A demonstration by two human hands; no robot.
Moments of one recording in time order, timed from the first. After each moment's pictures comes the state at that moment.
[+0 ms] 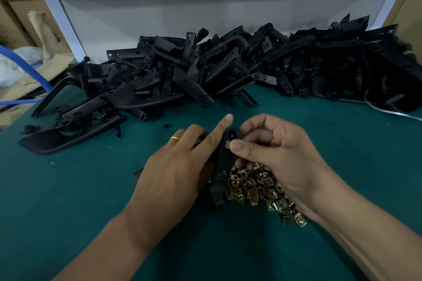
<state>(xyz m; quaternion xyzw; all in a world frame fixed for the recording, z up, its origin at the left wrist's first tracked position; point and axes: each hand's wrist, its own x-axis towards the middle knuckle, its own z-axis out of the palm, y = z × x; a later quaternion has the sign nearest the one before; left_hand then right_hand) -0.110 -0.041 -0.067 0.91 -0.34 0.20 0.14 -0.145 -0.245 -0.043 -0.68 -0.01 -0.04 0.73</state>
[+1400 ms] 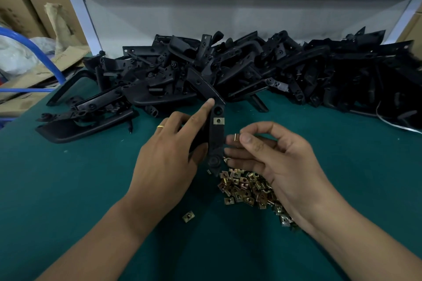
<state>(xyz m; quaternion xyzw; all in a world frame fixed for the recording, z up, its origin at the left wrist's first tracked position) -0.096 -0.024 -0.069 0.92 -0.22 0.22 0.23 -0.143 -0.224 -0.053 -0.57 -0.03 -0.04 0.82</state>
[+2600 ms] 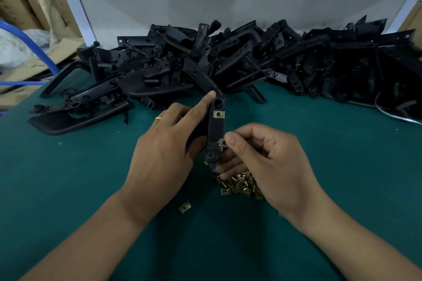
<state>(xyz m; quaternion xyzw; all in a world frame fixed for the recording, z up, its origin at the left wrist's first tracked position) -0.101 -0.027 -0.066 0.91 -0.24 0.22 0.26 -0.155 -0.215 -0.059 -0.70 -0.07 -0.07 0.70</state>
